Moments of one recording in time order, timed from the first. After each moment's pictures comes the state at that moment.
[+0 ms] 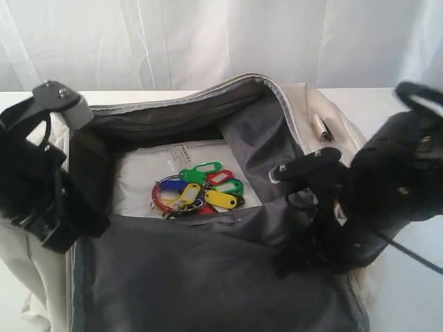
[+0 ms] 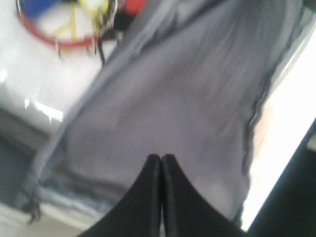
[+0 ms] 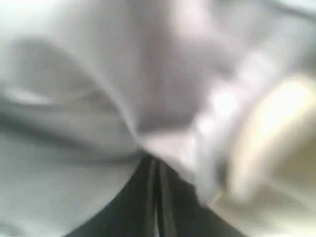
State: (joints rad) left arm -0.46 1.17 -0.89 -0.50 0.96 0.62; right arm 0.81 1.44 -0.81 -0.20 0.78 0.38
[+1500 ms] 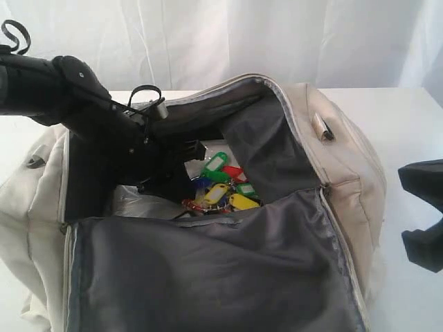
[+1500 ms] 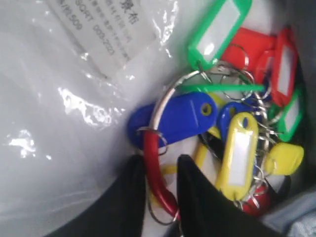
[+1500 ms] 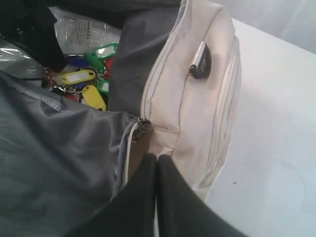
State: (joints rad) left arm -0.46 1.86 -1.26 -0.73 0.79 0.19; right arm 0.87 0.67 -0.66 -0.41 0.72 0.37
